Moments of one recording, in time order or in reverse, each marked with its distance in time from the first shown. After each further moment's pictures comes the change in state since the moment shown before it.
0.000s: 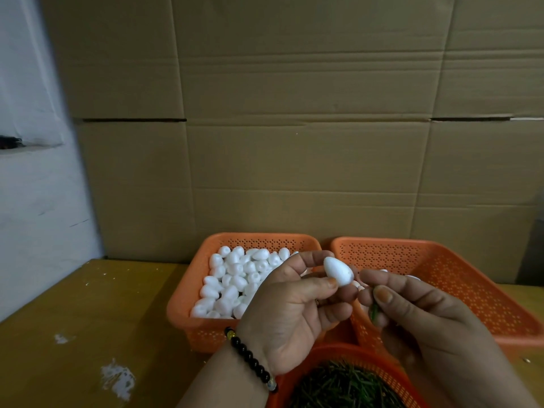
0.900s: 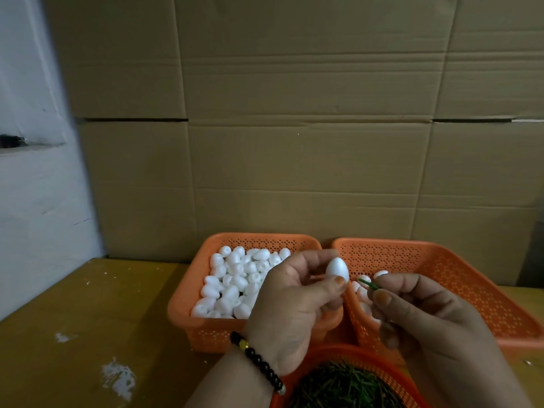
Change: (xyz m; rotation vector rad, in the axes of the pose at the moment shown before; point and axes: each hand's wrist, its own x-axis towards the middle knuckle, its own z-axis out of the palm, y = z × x) left_hand 0.004 -0.009 0.003 0.191 0.165 0.169; right_hand 0.000 0.004 0.001 -0.008 0.127 -0.069
